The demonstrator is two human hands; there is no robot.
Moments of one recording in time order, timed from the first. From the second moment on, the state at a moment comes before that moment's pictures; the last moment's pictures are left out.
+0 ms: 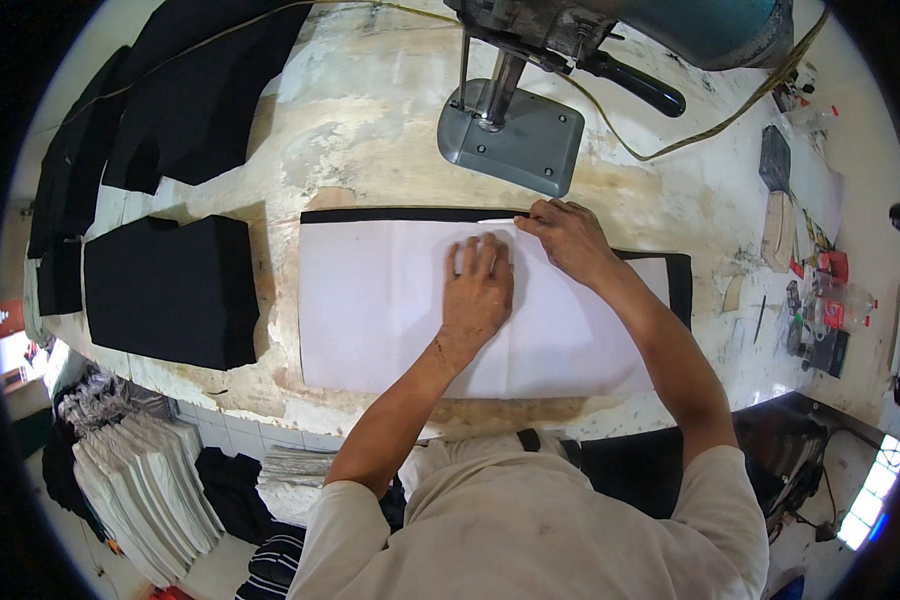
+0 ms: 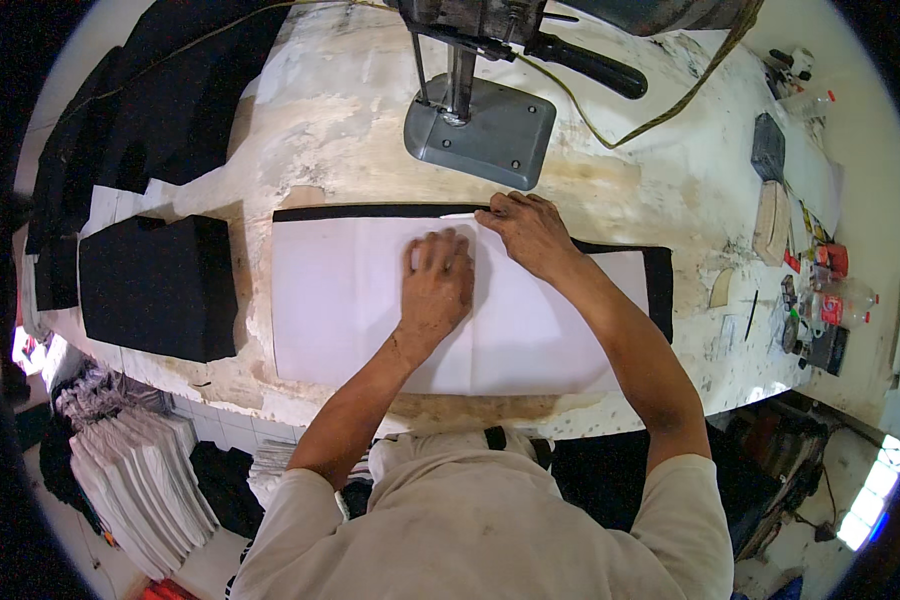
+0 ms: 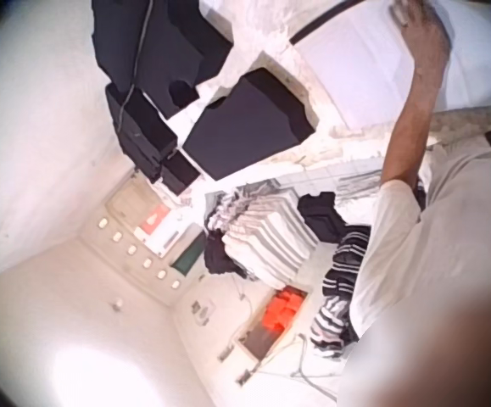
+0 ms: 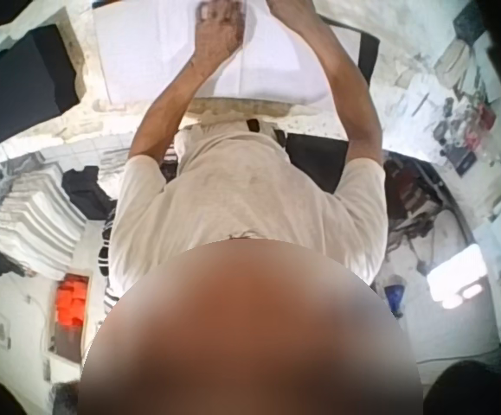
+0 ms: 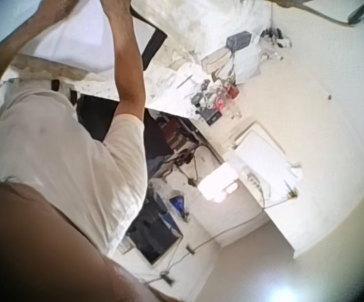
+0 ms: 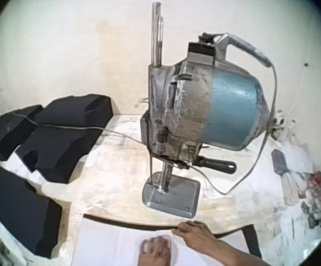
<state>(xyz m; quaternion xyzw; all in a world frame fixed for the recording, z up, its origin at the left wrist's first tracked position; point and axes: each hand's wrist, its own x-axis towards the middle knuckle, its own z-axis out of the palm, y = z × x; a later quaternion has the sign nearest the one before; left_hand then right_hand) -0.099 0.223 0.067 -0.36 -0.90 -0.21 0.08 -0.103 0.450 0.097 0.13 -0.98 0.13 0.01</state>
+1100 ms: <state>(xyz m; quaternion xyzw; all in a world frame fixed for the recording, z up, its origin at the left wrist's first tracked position) -0.081 0.285 0.070 -0.39 -0.92 -0.07 0.03 -0.040 0.547 0.108 0.05 -0.99 0.10 -0.05</state>
